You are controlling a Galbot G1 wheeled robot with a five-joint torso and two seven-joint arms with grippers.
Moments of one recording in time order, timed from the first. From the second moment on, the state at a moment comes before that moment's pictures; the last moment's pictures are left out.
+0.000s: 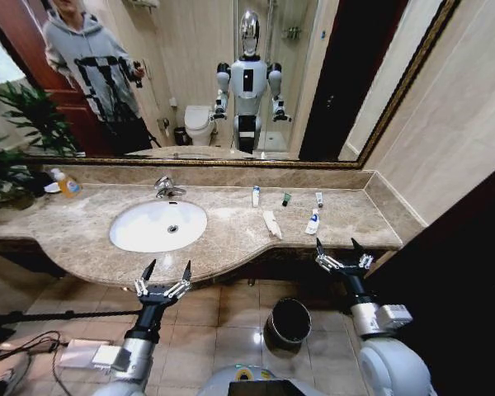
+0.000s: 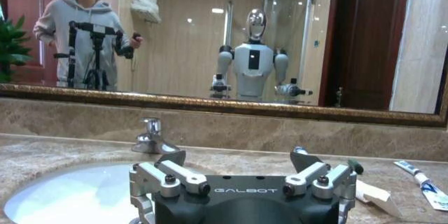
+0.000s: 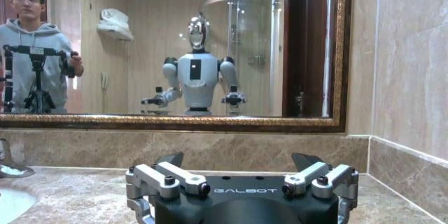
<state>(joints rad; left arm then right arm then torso) 1.93 -1.44 -0.60 -2.42 -0.21 -0.08 0.08 -1.75 1.37 0.68 2.36 0.23 0.00 0.07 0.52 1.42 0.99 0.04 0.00</state>
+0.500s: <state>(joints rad) 1.93 -1.44 -0.60 -2.42 -0.21 -0.08 0.08 -1.78 1.39 0.67 2.33 0.21 0.06 0.07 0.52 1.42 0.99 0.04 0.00</state>
